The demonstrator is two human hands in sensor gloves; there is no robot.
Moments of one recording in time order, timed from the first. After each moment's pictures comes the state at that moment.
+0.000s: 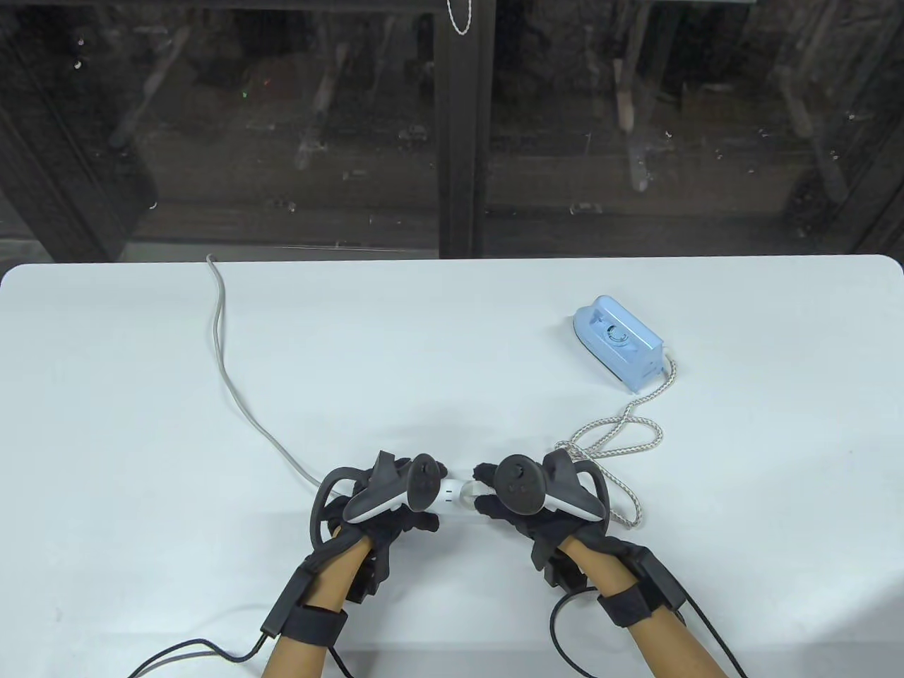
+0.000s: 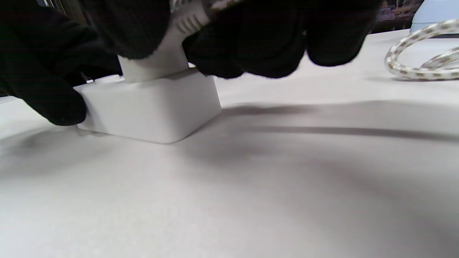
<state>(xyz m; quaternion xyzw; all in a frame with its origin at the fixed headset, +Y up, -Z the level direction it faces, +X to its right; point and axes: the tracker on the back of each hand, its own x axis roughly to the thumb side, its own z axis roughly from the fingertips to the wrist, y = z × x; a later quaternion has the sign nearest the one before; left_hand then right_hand) -0.118 -0.759 -0.331 -0.17 -0.13 -0.04 0.98 0.084 -0.744 -0.326 0.21 0.09 0.97 0.09</state>
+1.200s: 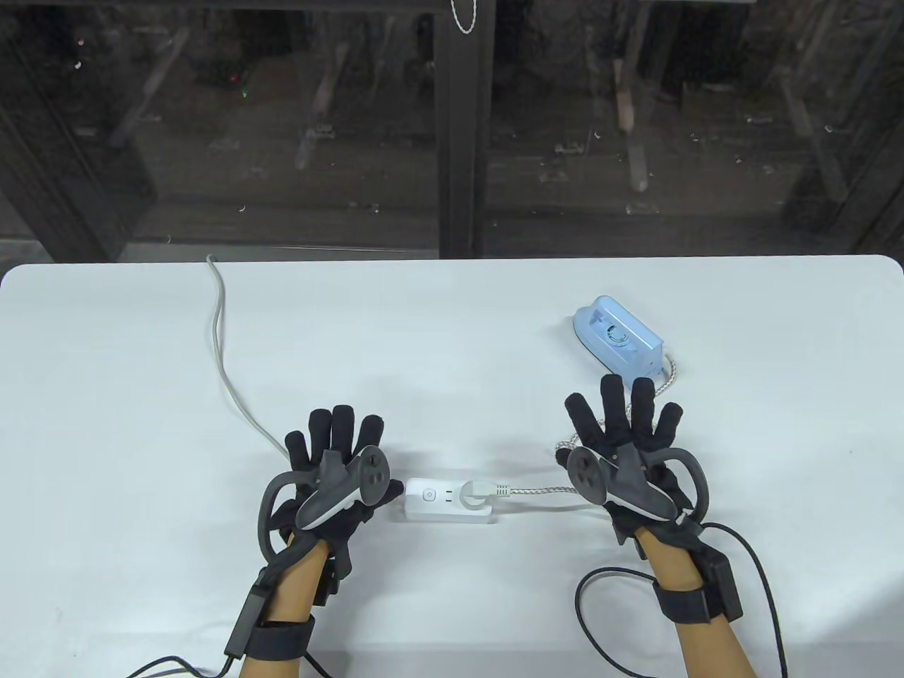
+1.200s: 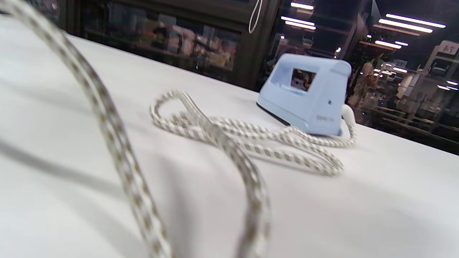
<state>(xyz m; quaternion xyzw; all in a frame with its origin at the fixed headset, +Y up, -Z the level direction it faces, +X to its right) -0.178 -0.737 -0.322 -0.15 -0.02 -0.05 0.99 0.178 -0.725 -0.335 0.09 0.01 0.99 -0.12</state>
